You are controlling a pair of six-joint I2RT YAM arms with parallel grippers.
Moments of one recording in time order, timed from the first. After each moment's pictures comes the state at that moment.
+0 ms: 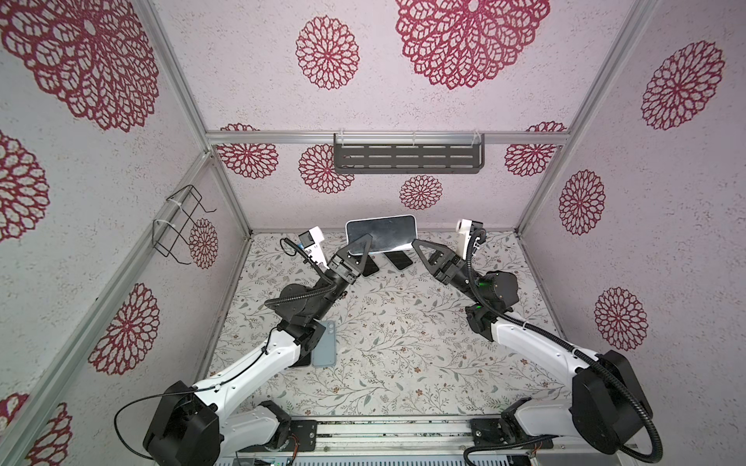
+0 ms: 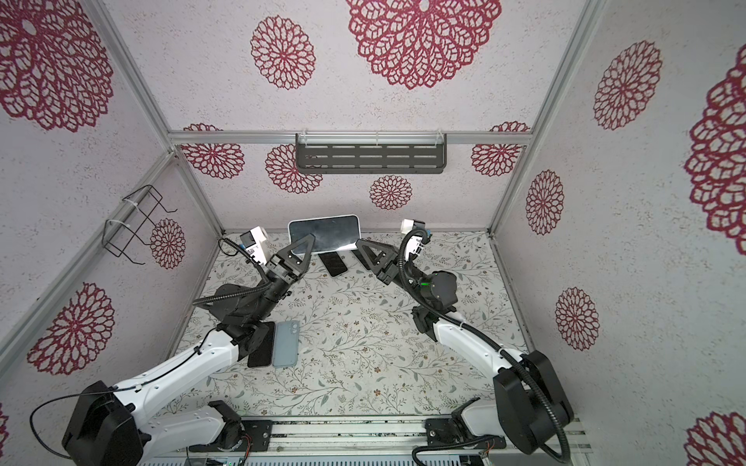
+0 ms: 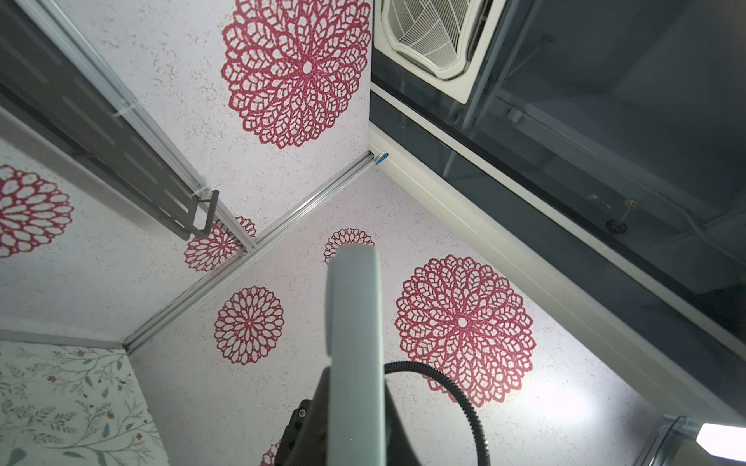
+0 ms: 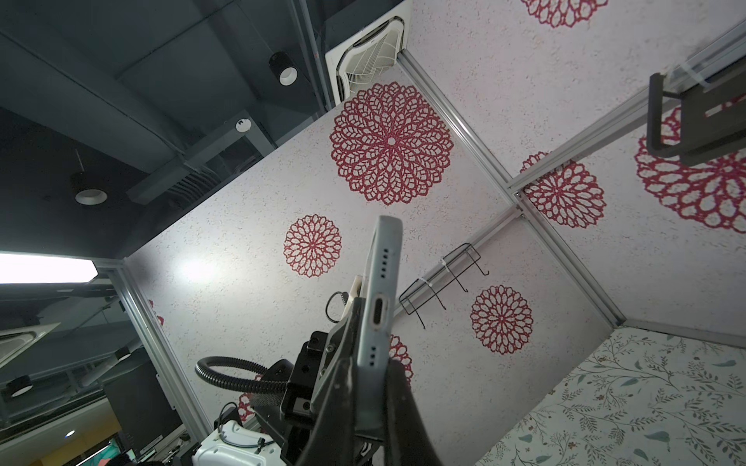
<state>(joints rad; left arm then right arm) -0.60 1.21 0.78 0.97 0.14 -1.20 0.54 1.34 0.84 1.20 -0.57 1.14</state>
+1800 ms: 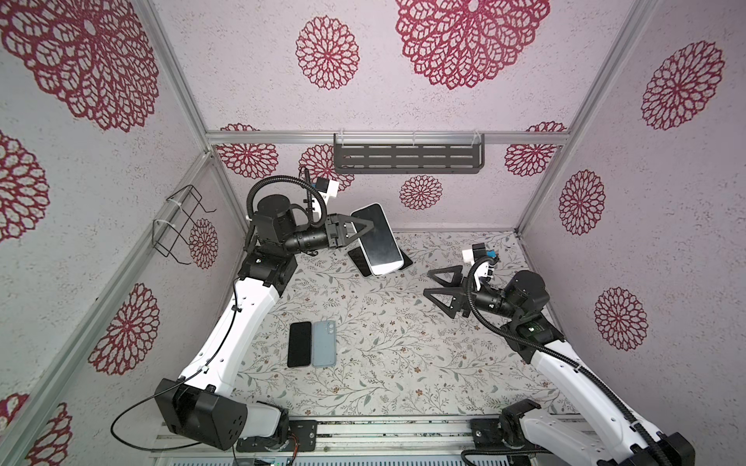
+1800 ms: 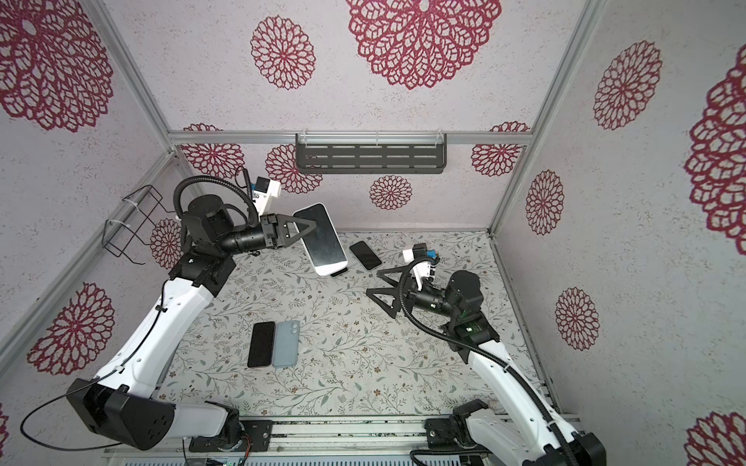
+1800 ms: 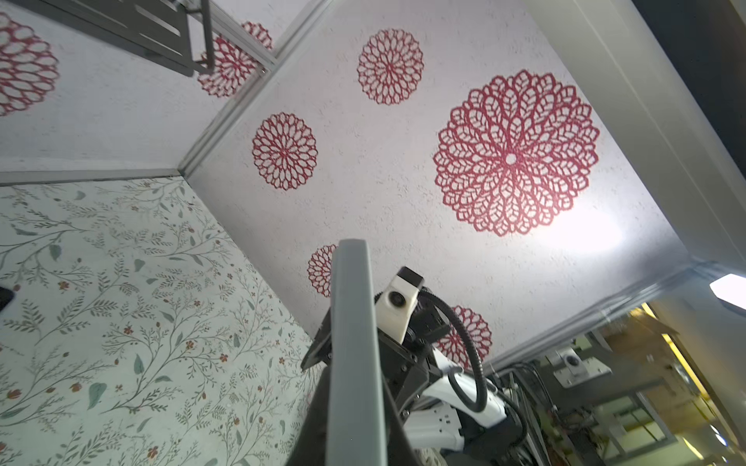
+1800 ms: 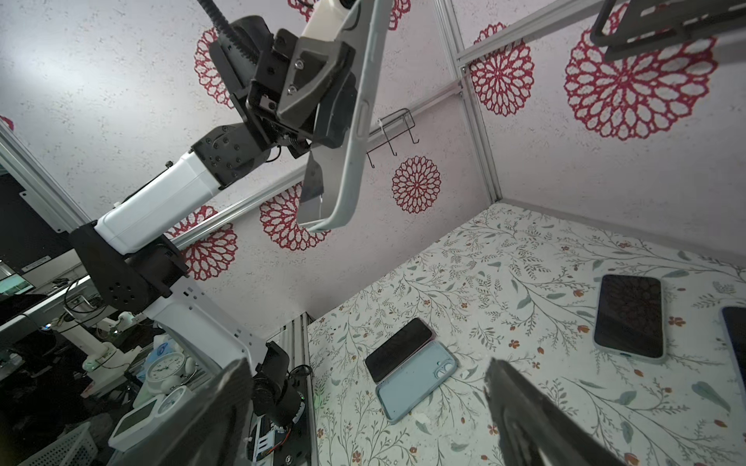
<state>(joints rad) -0.27 1.41 1.49 -0.06 1.04 -0.84 0.40 0.98 0.77 0.32 -0.89 0.55</state>
